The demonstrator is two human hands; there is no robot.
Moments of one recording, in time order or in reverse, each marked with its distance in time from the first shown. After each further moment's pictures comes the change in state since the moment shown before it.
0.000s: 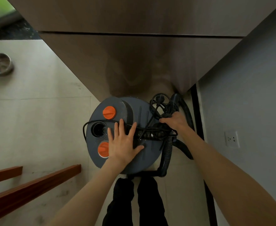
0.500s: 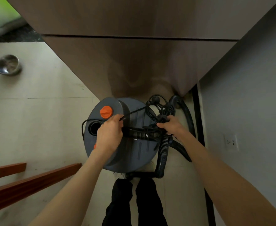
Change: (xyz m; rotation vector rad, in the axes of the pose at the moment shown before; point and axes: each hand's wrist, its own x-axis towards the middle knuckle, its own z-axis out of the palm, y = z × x) left_hand 0.006 -0.002 -0.045 -0.393 0.390 -0.055; right_hand -0.005 0.013 -0.006 0.055 -0.143 -0.036
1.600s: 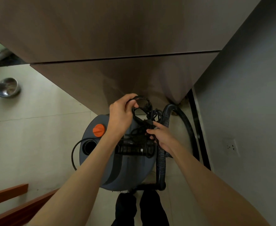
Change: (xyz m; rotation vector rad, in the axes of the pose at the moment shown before) left_hand 0.077 0.088 -0.023 -0.438 0.102 0.160; right_hand -0.005 -0.015 0.003 0.548 -0.138 -0.070
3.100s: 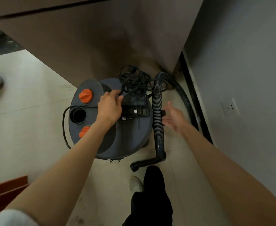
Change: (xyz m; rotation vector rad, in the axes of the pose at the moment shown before) left_hand -0.081 -0.089 0.037 0.466 -0.241 -0.170; right_hand -0.029 0.098 -0.043 0.152 0.201 0.017
